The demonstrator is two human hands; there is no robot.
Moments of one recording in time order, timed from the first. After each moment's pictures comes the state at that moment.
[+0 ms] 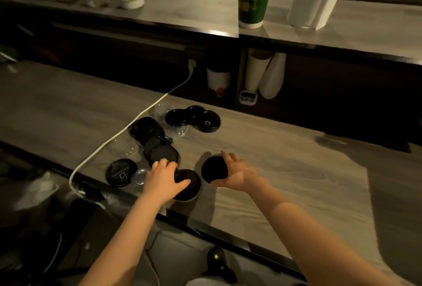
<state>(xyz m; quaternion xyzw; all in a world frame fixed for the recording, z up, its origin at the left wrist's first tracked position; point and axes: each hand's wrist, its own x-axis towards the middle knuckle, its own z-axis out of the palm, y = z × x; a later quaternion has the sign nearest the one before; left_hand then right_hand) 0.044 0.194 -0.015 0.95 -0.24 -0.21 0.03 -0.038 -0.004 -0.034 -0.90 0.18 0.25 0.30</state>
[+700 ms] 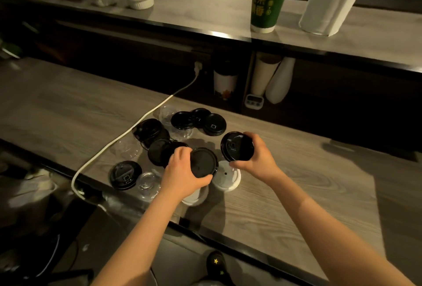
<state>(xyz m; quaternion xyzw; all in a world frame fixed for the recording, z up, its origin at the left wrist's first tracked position) 0.042 0.169 -0.007 0.93 -0.25 -0.13 0.23 -0.039 -0.032 -0.015 -0.82 0.24 -0.06 0.51</state>
